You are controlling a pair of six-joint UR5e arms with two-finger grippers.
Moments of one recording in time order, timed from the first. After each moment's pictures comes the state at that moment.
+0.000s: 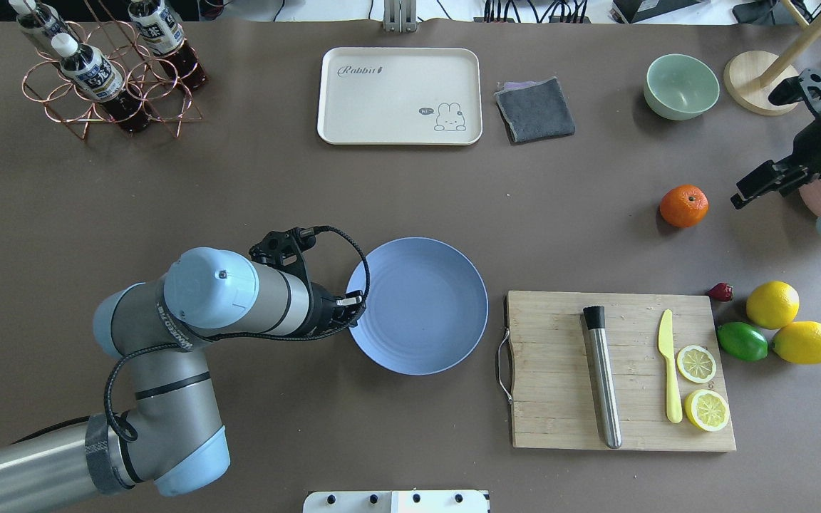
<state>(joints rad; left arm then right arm) -0.42 -2.06 -1.68 -2.11 -1.80 -1.63 1.11 -1.35 1.54 -1.34 2.35 0.36</state>
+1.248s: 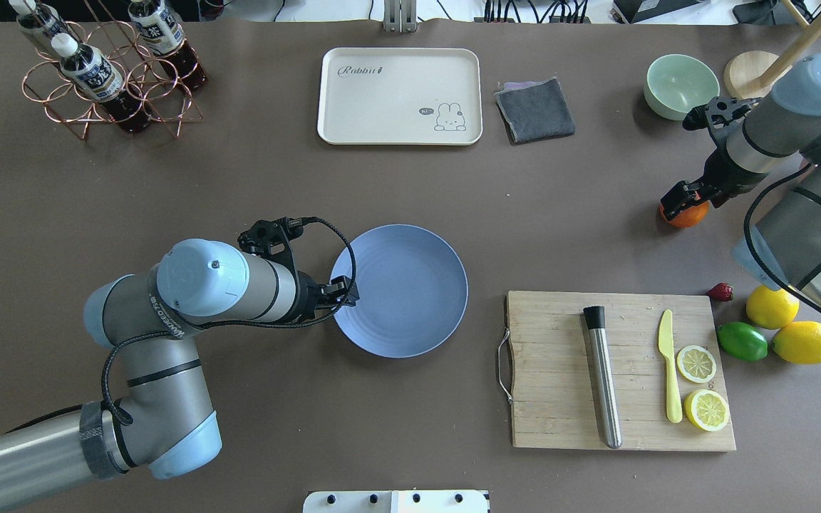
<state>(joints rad) -0.44 -2.04 -1.66 -2.11 -1.79 -1.58 0.98 -1.30 1.48 -1.29 2.18 0.46</state>
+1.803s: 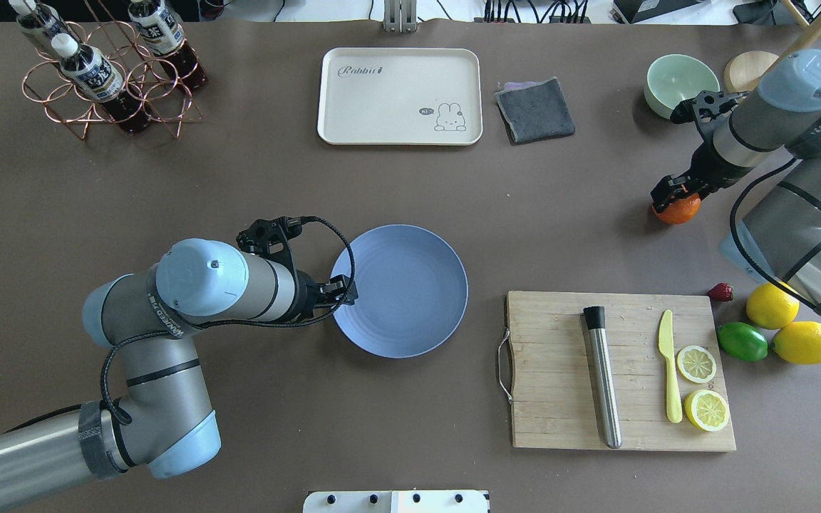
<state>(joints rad) -0.45 -2.04 -1.66 -2.11 -1.79 -1.58 0.98 -1.26 1.46 -1.25 2.18 0.51</state>
